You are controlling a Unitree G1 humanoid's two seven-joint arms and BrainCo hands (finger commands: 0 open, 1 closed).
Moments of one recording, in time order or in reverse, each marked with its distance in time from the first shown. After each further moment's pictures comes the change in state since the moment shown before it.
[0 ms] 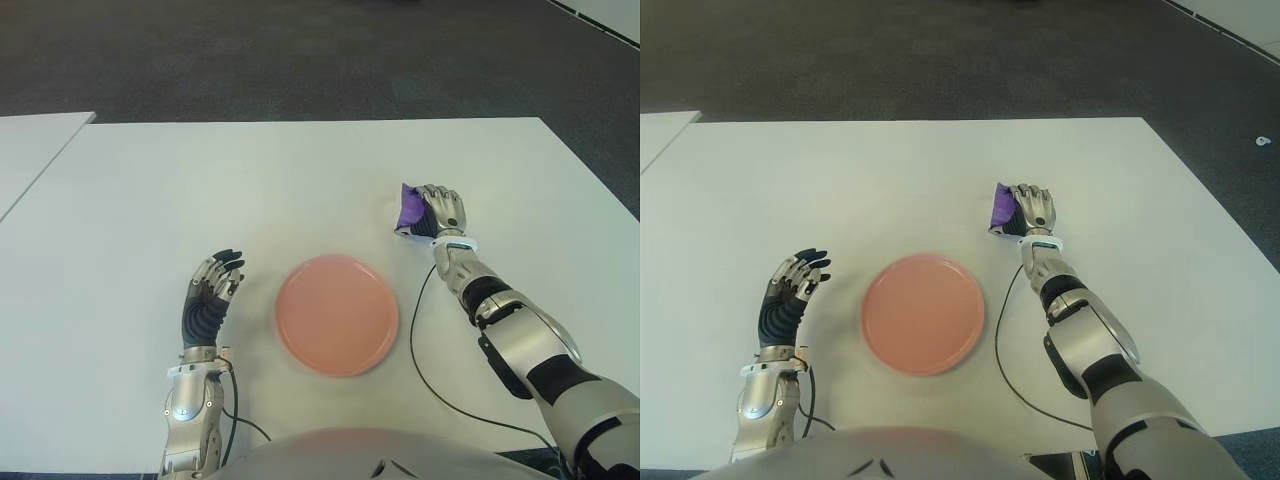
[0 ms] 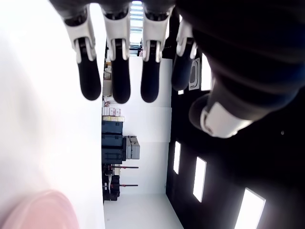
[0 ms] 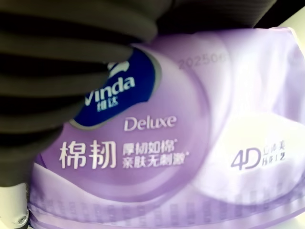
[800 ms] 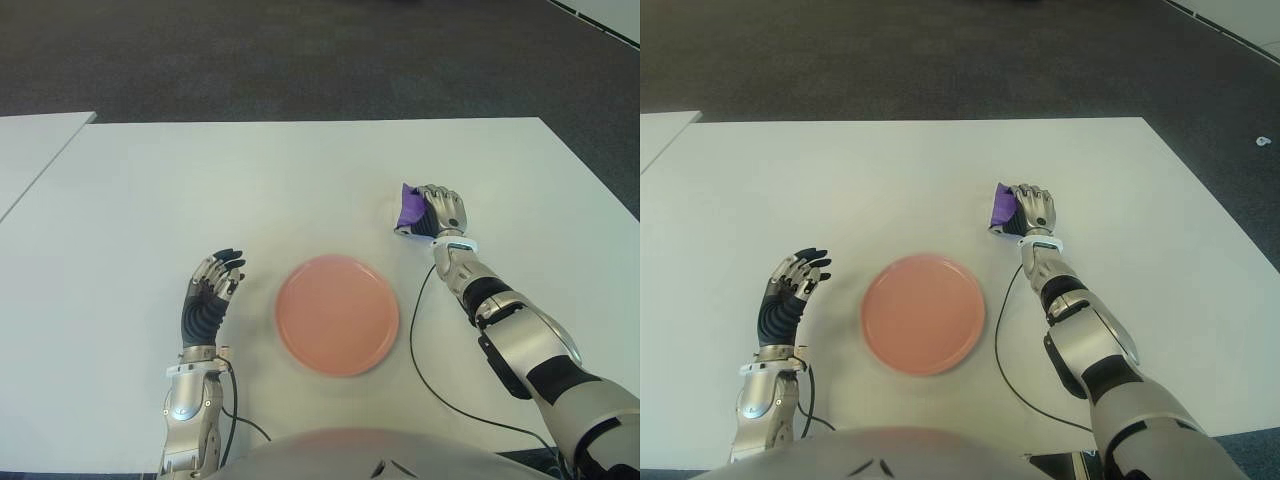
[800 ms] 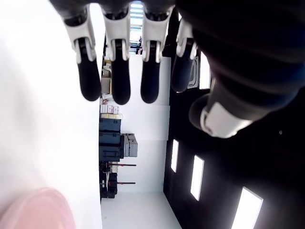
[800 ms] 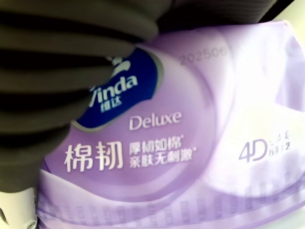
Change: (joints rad) left arm -0.002 0.001 0.002 -0.001 -0.015 0.000 -0.015; right arm 0.002 0.001 -0.024 0.001 0.013 -0.013 0.000
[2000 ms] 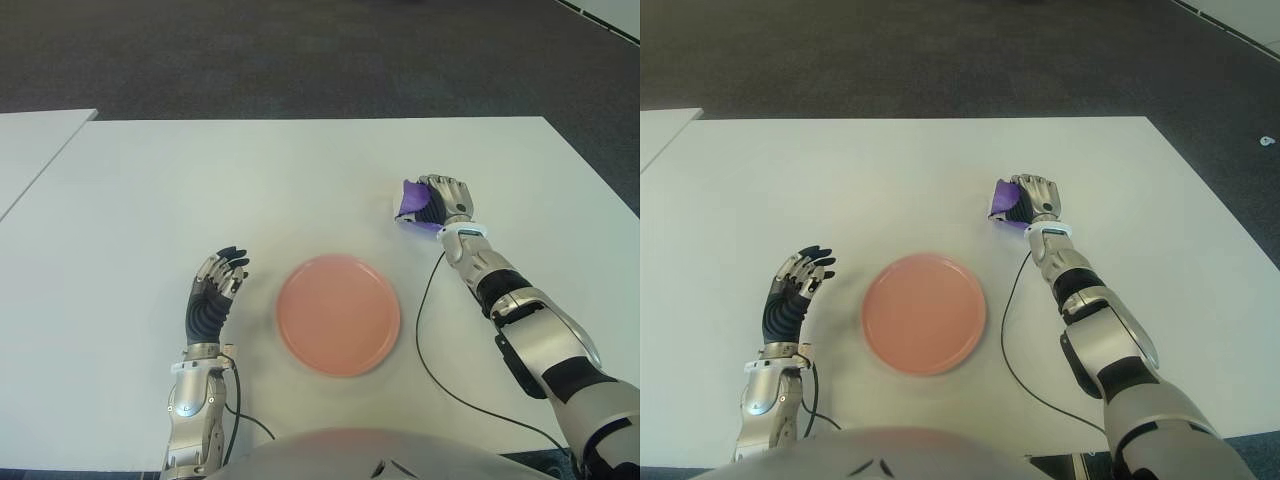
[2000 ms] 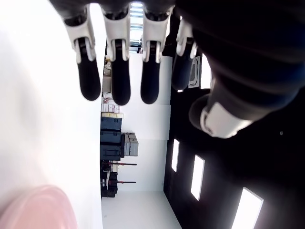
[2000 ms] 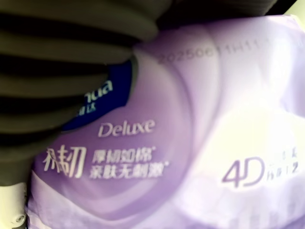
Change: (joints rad) left arm -0.029 -0.013 -0.005 0.035 0.017 -0.009 -0.005; right arm 0.001 -0.118 -0.037 -0.223 0.002 -0.065 0.099
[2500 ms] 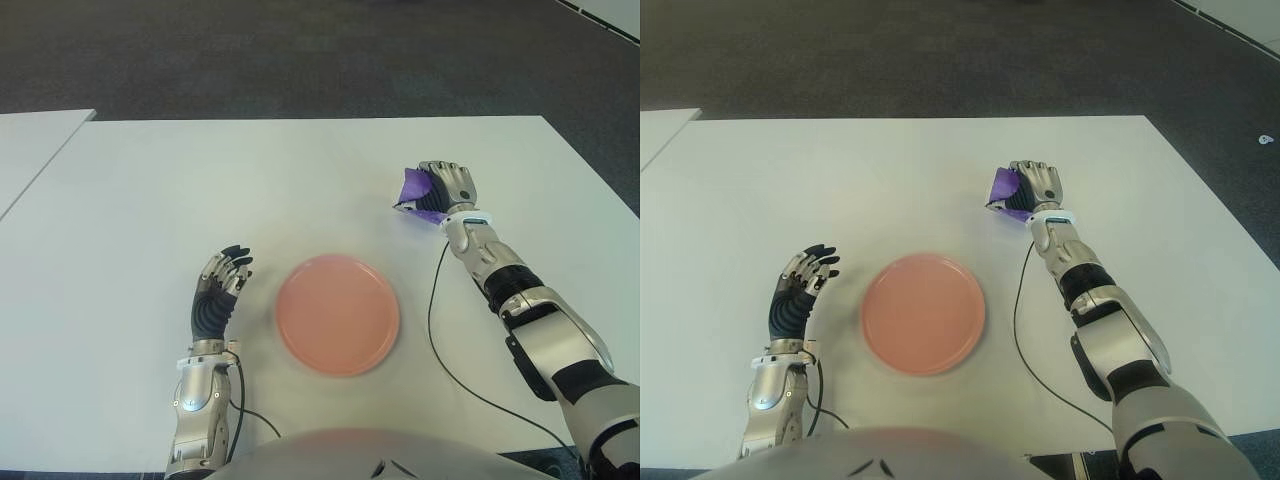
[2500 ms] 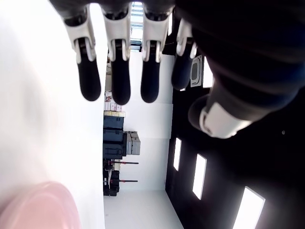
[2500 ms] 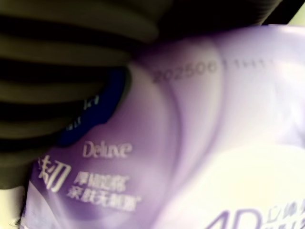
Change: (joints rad) left arm -0.021 -0.013 0.002 0.034 0.012 -0.002 0.005; right arm 0.010 -0.041 -0.007 -0.128 -0.009 -0.009 0.032
